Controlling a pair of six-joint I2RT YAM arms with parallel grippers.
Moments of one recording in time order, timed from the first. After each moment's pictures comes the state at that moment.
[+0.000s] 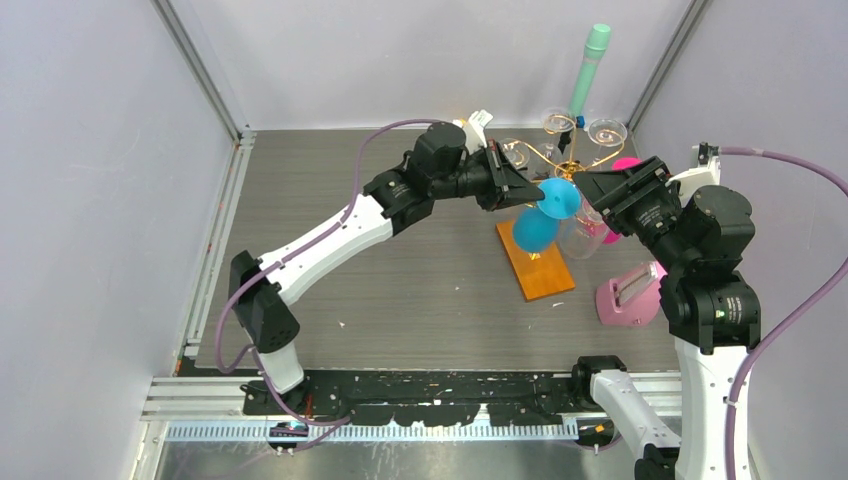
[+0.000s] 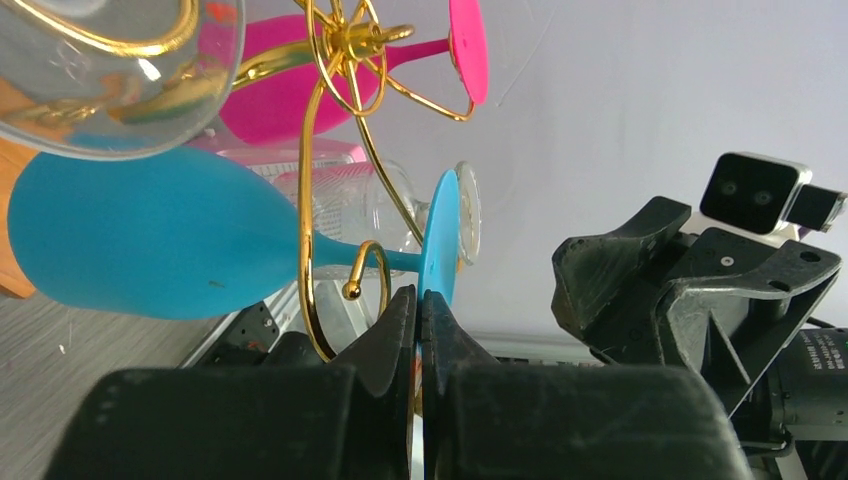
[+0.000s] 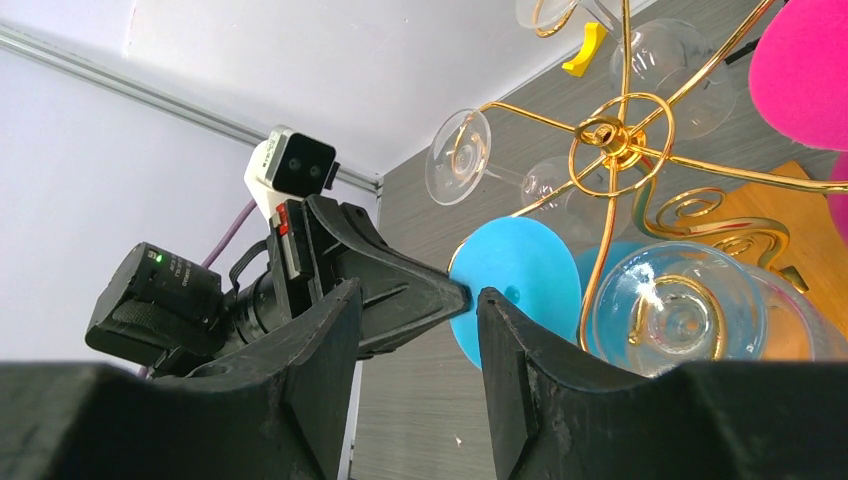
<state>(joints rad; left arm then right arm) -0.88 1.75 1.76 -0.20 0.39 -1.20 0.02 0.80 1.38 -0.73 -0.25 0.87</state>
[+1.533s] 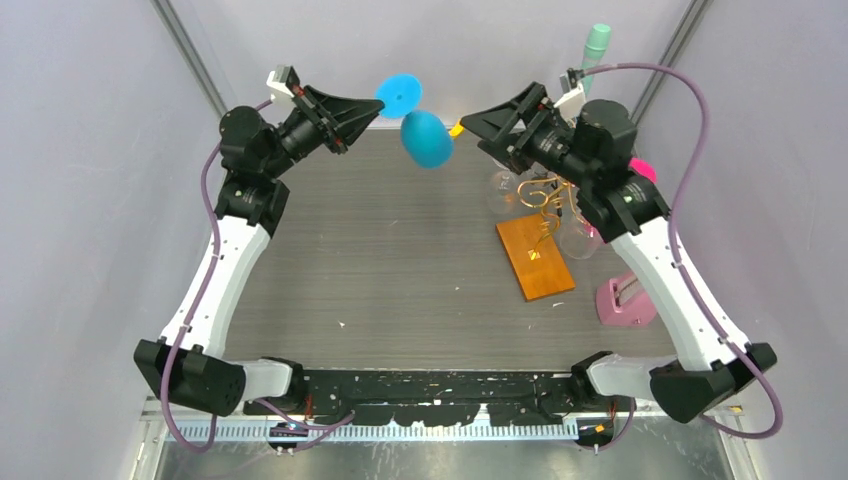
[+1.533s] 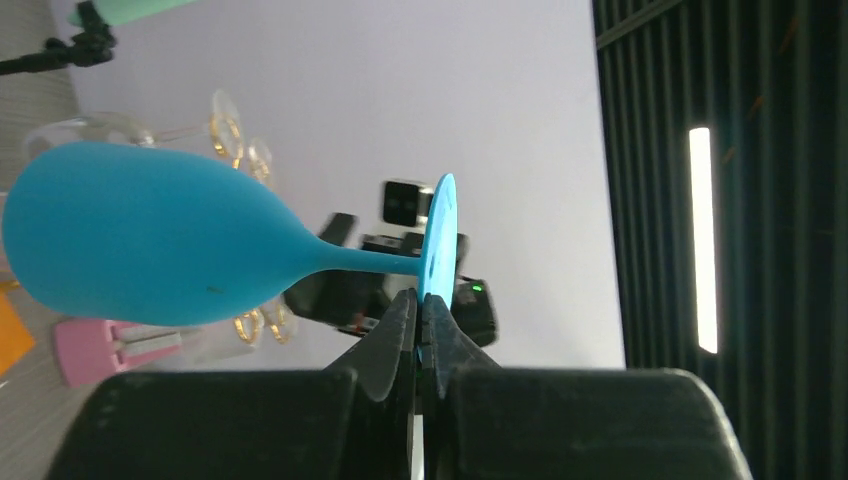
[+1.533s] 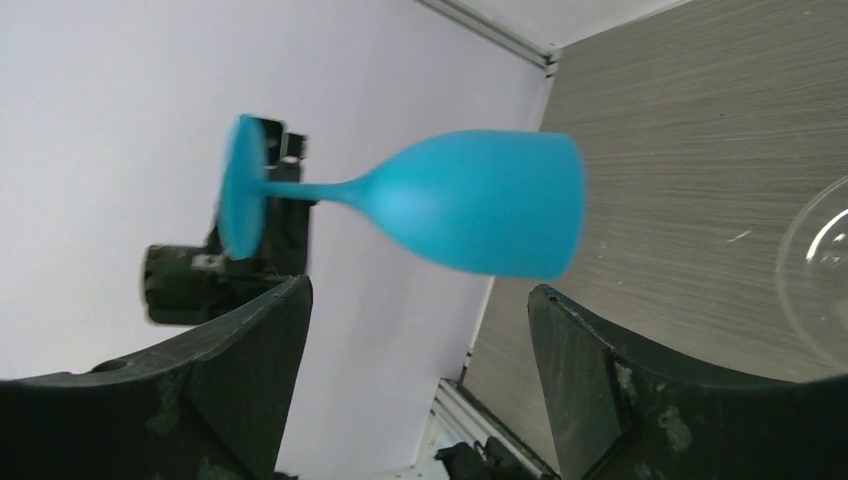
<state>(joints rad) -0.24 1.28 1.39 0.12 0.66 -1.60 0.42 1.22 1.54 -0.34 -0.33 1.03</state>
